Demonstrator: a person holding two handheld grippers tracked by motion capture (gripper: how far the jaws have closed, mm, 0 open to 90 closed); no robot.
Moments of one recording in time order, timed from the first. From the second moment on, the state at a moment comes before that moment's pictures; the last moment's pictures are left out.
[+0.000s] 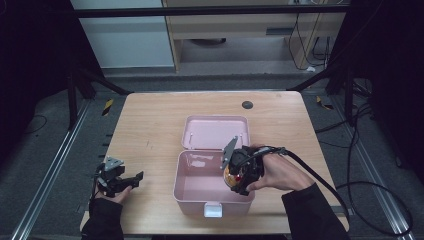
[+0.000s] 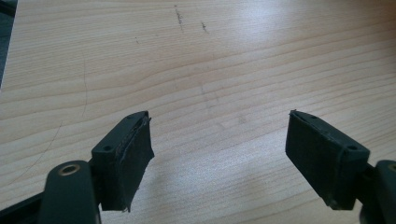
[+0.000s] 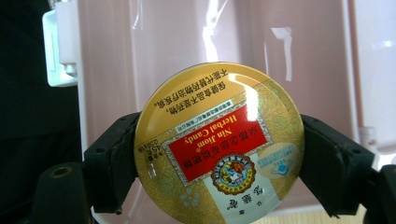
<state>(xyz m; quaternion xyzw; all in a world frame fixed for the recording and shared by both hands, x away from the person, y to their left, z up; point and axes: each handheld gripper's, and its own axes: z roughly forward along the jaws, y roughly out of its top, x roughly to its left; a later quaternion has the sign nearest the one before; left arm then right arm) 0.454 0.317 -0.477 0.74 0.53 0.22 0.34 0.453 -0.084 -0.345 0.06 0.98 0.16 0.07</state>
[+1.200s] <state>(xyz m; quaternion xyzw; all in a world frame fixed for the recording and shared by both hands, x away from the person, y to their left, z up) 0.454 0.317 -0.477 0.74 0.53 0.22 0.34 0.456 -0.079 -0.390 0.05 0.99 0.13 0.05</state>
